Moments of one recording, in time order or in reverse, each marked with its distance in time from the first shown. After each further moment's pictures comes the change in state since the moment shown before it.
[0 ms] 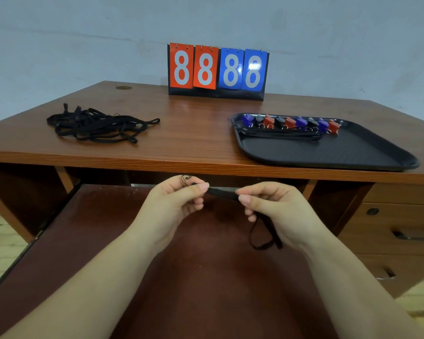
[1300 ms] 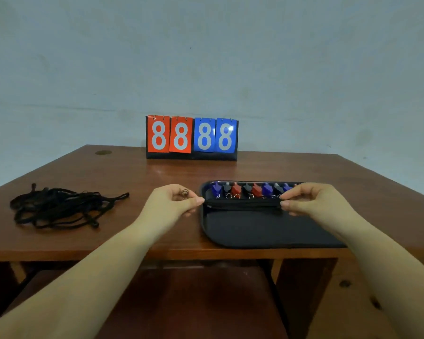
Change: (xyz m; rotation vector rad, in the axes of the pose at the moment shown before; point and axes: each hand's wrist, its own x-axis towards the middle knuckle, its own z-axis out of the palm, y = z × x) left_hand 0.115 0.070 0.064 0.627 0.069 0.171; right_hand 0.072 -0.103 -0.149 -0.557 0.295 -0.007
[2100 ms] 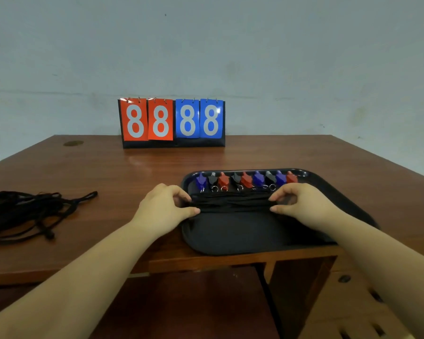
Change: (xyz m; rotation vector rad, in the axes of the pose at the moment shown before) left_hand 0.049 -0.035 0.035 0.578 -0.074 0.048; right_hand 0.052 0.054 0.004 -0.442 -0.144 0.043
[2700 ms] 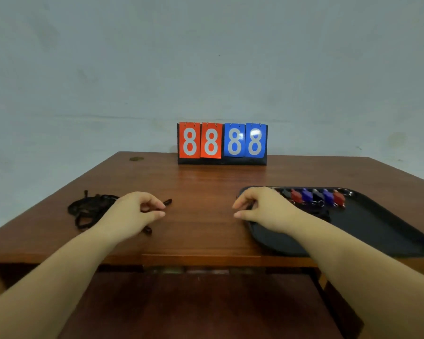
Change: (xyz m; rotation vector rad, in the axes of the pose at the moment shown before) left_hand -0.064 -0.105 -0.150 0.035 0.032 -0.064; right_hand -0.019 -0.169 0.078 0.004 -0.124 -0.323
